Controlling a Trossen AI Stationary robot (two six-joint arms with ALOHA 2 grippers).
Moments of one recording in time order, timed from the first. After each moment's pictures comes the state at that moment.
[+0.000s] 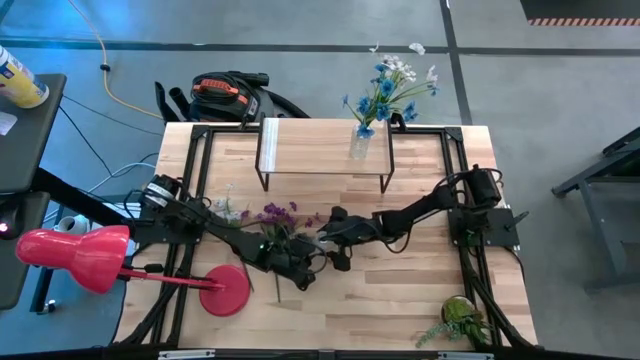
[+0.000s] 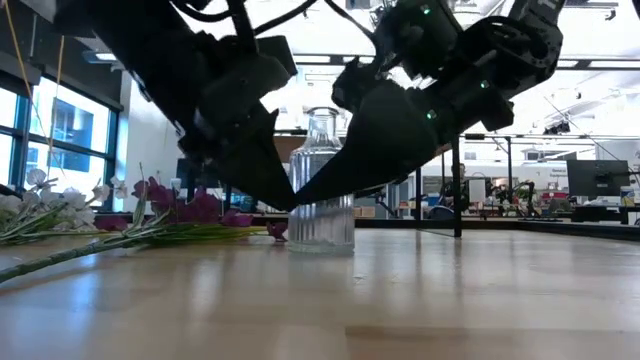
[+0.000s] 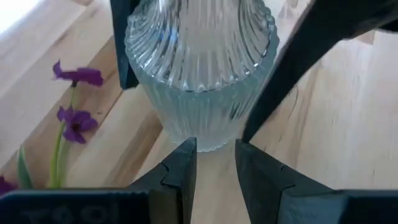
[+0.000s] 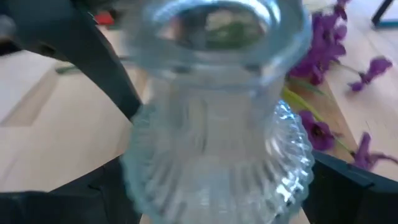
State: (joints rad) left arm -0.41 1.82 1.01 -0.13 -0.56 -0.68; right arm 0.15 1.92 0.85 0.54 0.06 0.13
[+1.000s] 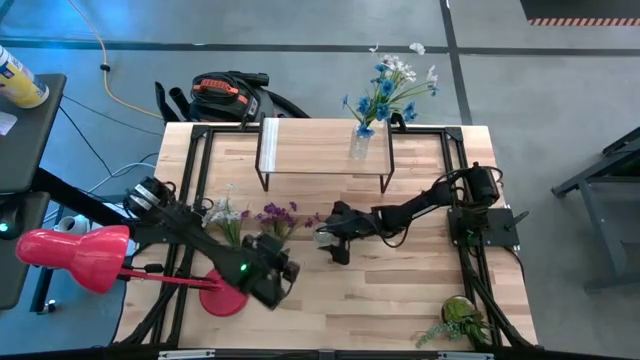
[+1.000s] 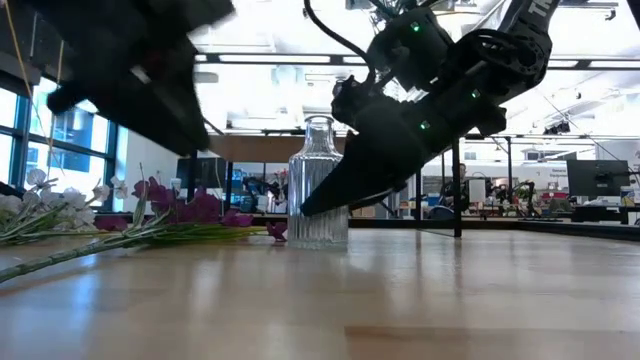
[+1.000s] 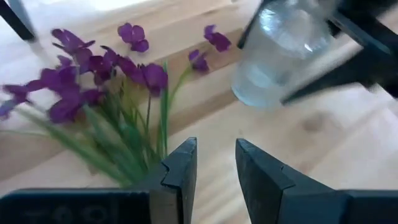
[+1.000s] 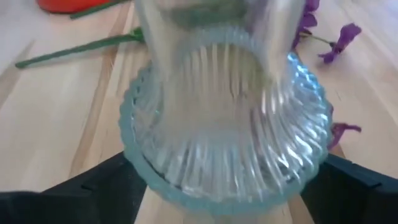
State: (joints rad) left arm -0.61 1.75 1.16 -0.84 -0.80 -1.65; right arm 0.10 1.92 0.85 0.49 0.05 0.17
